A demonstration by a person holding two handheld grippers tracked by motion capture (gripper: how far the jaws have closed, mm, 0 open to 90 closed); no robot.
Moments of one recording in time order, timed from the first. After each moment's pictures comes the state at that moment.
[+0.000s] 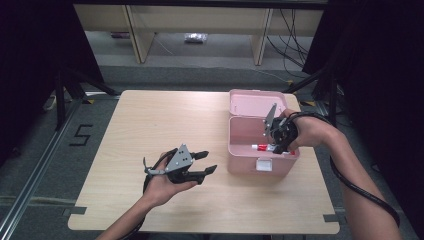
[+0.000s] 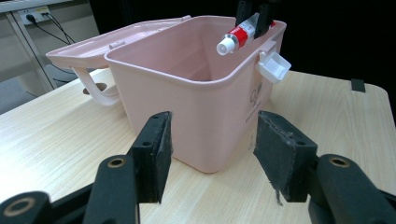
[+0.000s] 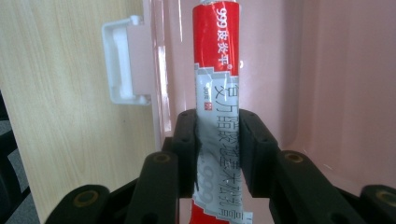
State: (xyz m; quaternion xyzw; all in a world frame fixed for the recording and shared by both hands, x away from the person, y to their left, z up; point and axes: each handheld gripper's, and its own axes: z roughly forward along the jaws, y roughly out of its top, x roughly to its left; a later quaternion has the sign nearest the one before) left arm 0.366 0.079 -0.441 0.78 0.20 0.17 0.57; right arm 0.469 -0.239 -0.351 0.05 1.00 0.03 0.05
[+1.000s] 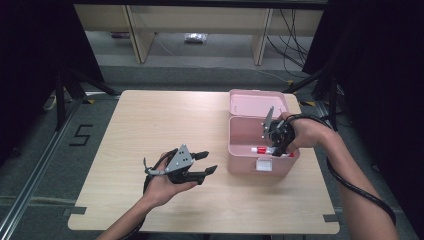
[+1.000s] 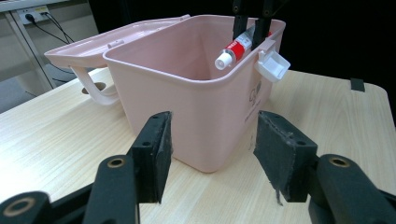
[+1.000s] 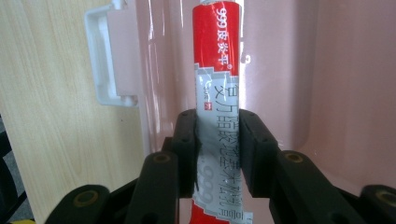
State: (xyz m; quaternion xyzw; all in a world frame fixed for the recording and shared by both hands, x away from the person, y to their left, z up) left arm 0.366 0.079 -0.441 0.78 0.20 0.17 0.57; right arm 0.473 -0.239 -0.367 0.08 1.00 0.01 0.04
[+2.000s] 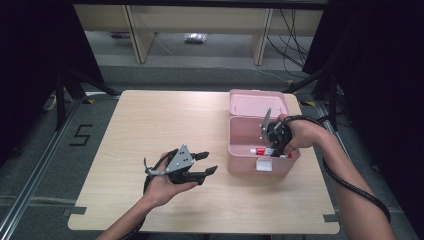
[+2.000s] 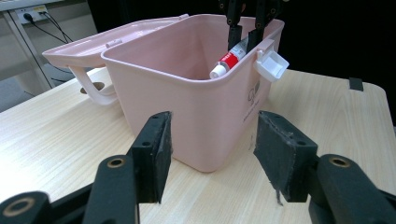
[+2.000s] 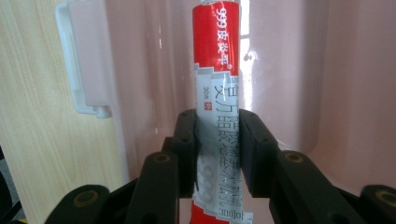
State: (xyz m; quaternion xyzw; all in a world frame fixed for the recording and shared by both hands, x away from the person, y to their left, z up) left arm 0.365 0.078 -0.442 0.78 0.20 0.17 0.56; right arm 0.482 -0.238 -0.382 0.07 1.00 0.01 0.02
